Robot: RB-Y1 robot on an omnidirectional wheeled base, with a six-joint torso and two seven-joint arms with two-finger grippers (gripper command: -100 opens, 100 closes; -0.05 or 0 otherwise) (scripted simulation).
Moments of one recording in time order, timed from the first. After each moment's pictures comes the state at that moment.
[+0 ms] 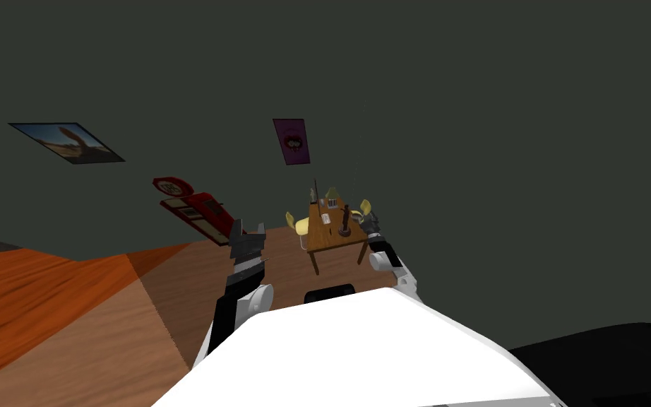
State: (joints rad) left arm 0.51 -0.03 0.01 -2.31 0.11 -0.39 0.04; right arm 0.25 -0.15 -0.05 -1.86 -0.31 -0.24 -0.43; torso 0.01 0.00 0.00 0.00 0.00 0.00
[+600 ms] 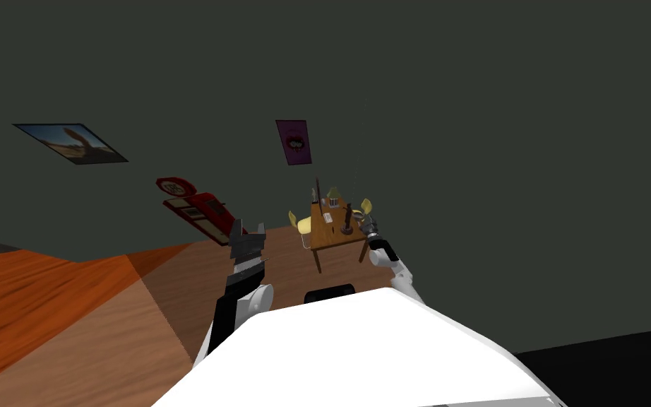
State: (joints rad) left arm 0.51 -0.03 0.01 -2.31 0.11 -0.39 0.04; right arm 0.17 -0.18 -0.09 -1.69 -0.40 -0.14 -0.55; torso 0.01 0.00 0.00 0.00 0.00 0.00
